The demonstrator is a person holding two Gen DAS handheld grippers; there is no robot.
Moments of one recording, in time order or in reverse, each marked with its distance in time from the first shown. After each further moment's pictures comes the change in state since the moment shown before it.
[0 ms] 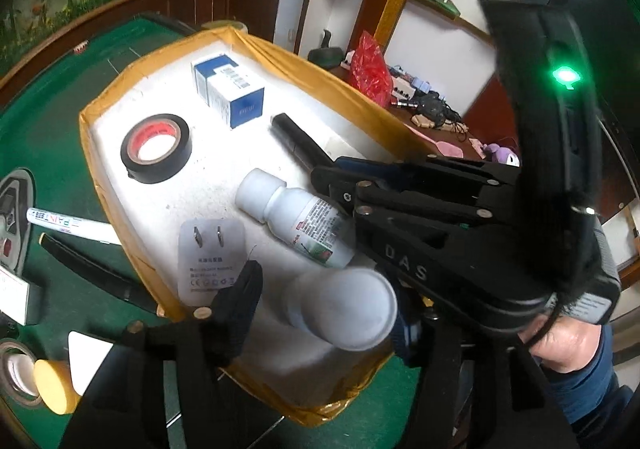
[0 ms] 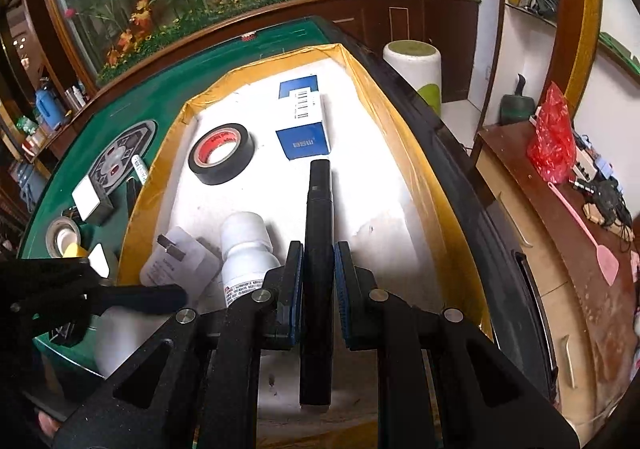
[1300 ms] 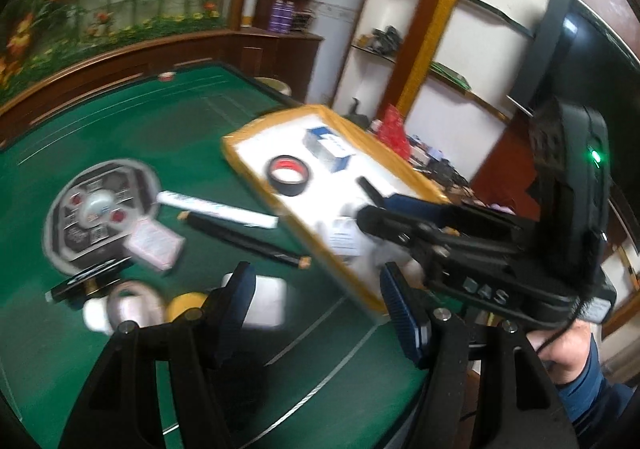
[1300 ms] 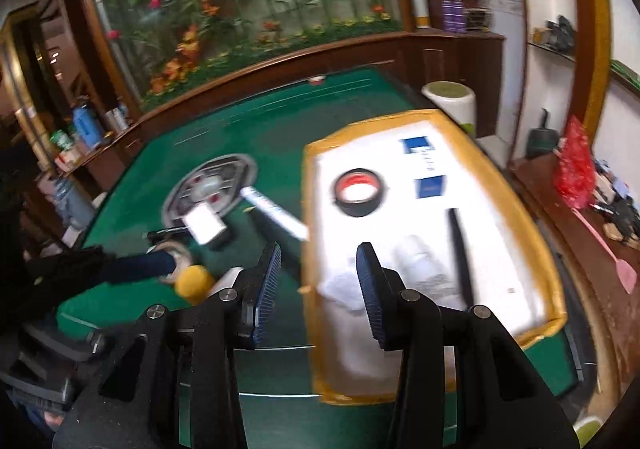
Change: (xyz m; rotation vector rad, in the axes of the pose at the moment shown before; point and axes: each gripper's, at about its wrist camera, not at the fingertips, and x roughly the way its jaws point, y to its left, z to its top) left arm -0.127 0.081 -0.054 -0.116 -0.248 0.040; right arm -0.069 0.116 -0.008 -0.030 -0.145 0.120
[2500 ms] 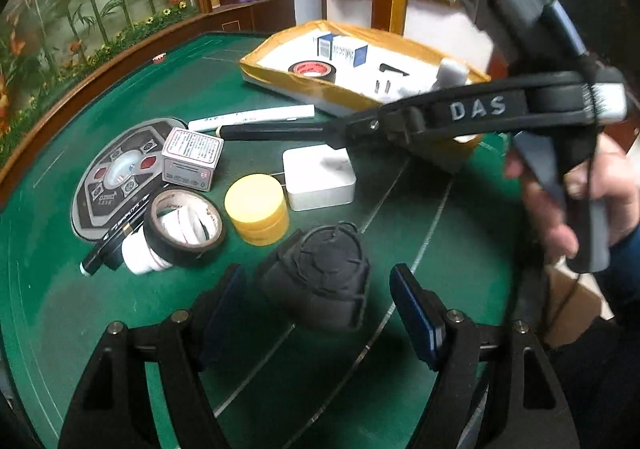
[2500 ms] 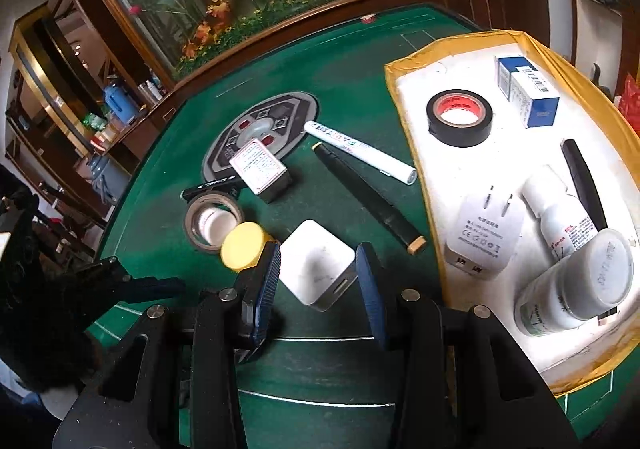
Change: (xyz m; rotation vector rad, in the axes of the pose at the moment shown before) left arm 0.022 0.023 -0.072 0.306 0.165 0.092; right arm 0.067 0.030 -0.033 0.055 0.161 0.168
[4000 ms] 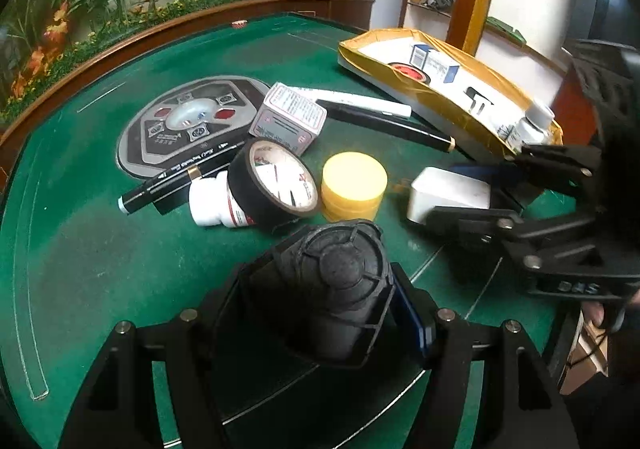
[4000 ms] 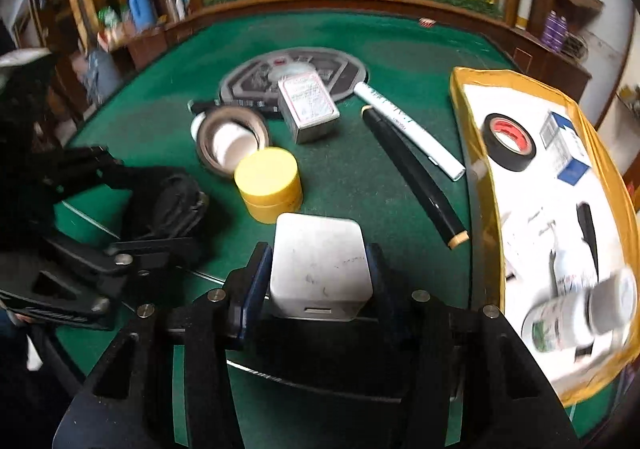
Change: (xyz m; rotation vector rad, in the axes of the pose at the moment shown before) left arm -0.002 0.048 -0.025 -0.273 -0.026 0.107; right arm 0.023 0.052 -0.023 -0.350 0.075 -0.120
